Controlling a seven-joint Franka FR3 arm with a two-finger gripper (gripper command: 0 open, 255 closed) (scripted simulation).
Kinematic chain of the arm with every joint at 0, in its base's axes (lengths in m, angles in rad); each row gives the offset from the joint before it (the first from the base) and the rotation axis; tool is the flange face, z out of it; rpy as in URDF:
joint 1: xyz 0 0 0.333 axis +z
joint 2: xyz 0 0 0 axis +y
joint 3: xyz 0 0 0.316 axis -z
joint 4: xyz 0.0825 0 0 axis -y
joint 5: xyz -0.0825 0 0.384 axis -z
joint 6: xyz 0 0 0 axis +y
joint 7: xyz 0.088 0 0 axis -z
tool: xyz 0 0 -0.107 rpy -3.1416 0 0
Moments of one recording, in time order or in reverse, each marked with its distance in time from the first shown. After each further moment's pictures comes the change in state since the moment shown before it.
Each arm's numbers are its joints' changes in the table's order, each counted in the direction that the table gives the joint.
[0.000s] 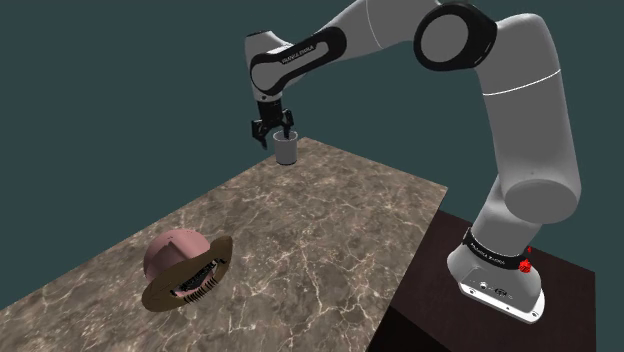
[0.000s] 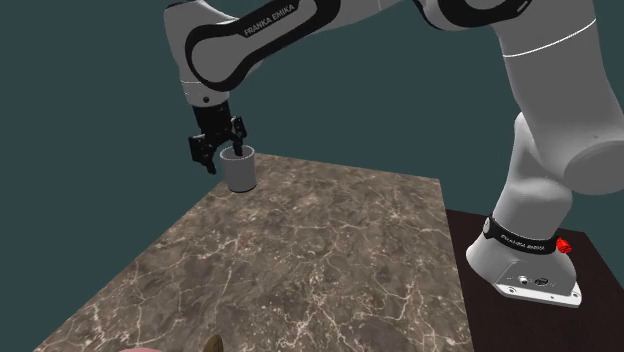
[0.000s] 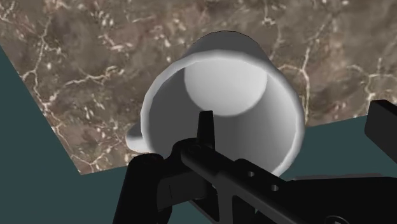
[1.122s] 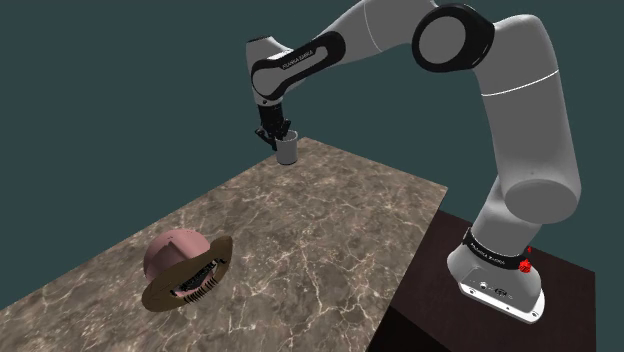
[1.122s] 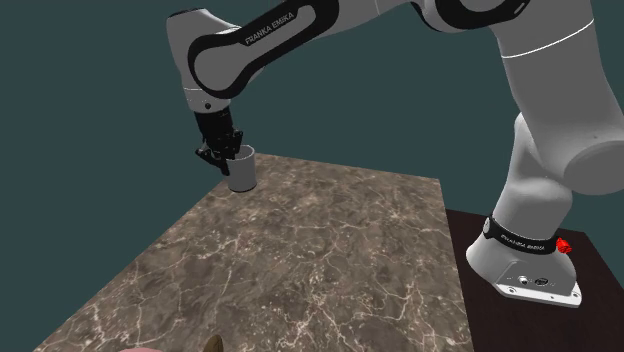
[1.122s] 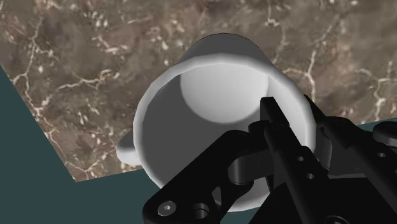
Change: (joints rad) arm -0.001 0.011 0.001 -0.017 0.002 -0.028 0.001
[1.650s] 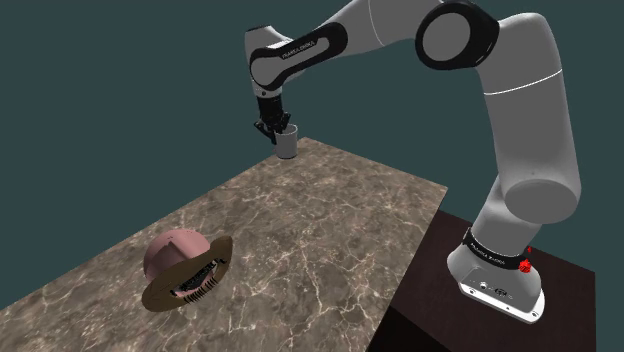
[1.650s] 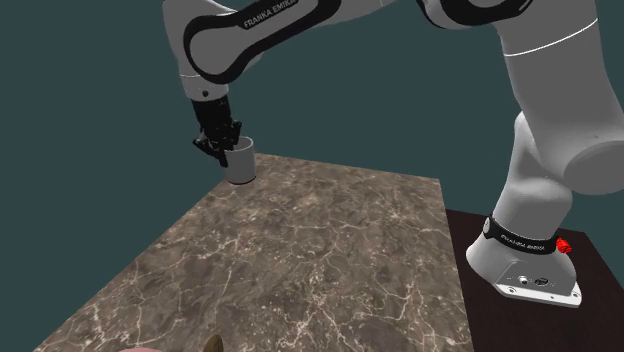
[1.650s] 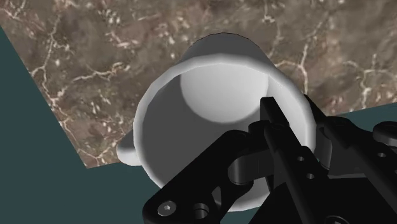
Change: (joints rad) arm 0.000 -0.020 -0.002 0.033 -0.004 0.053 -0.006
